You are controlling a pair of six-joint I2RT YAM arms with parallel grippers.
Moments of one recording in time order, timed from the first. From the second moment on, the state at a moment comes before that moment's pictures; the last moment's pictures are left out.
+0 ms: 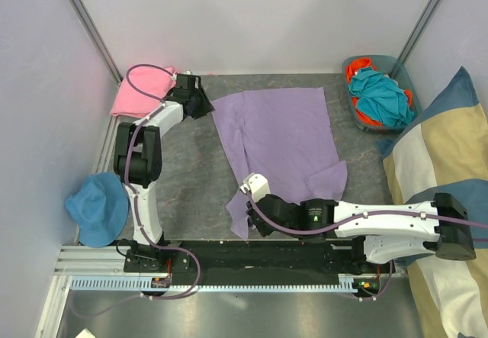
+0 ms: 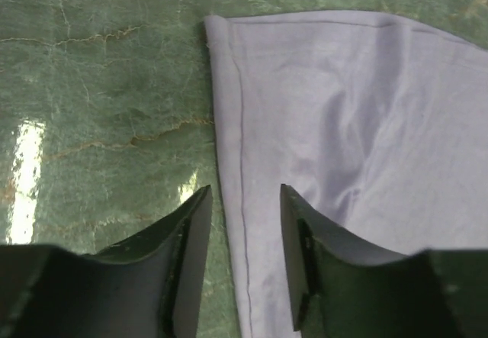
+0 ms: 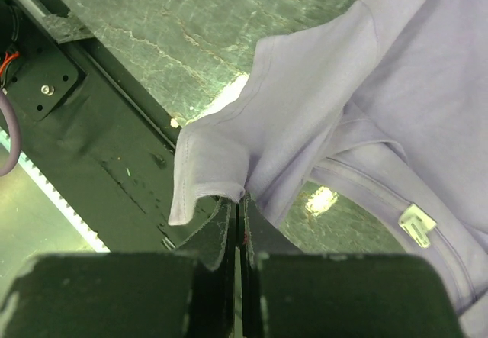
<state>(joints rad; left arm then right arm) -0.18 2.08 1.56 -0.23 0.07 -0.59 1.41 1.24 0.89 -0.42 0.35 0.53</state>
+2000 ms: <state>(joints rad) -0.16 1.75 1.46 -0.28 0.04 -0.65 1.41 1.00 1.14 -0.69 0.93 0.63</state>
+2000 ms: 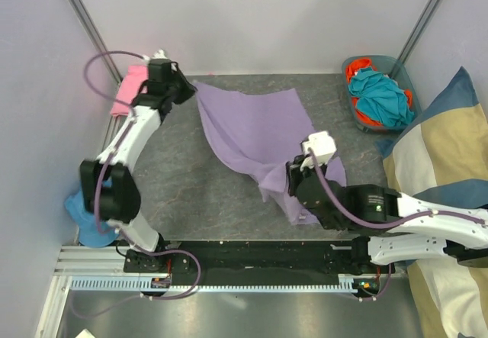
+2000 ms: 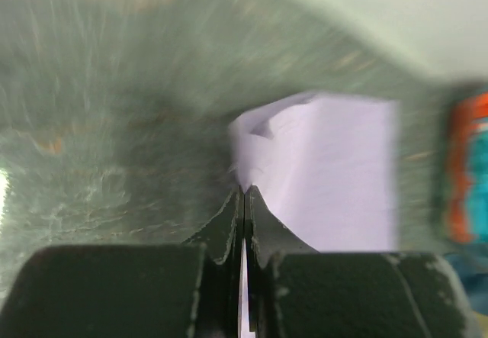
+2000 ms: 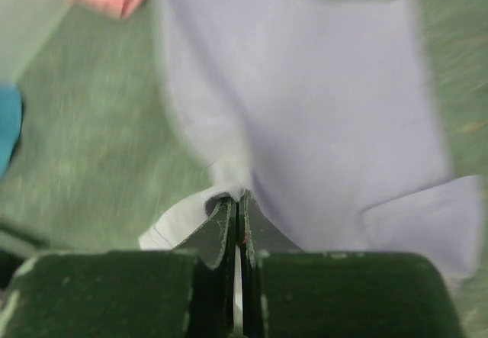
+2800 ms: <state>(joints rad) -0.07 0.97 1.61 -0.79 0.07 -0.47 1.36 0.90 1.50 -0.41 1.39 -0.01</state>
